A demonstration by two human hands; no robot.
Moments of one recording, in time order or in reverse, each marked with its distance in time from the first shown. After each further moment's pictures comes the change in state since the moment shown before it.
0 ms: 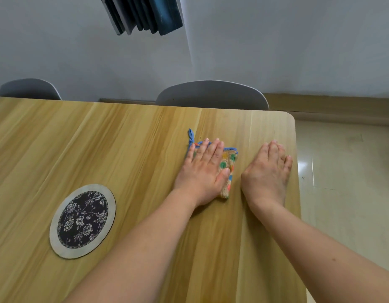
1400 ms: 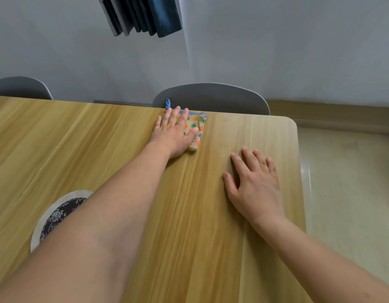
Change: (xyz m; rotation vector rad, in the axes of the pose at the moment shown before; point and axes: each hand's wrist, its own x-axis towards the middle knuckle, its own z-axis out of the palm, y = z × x) left_hand 0.088 -0.098 -0.026 -0.057 0.037 -0.264; right_hand -0.010 0.000 -0.005 -0.127 -0.136 -0.372
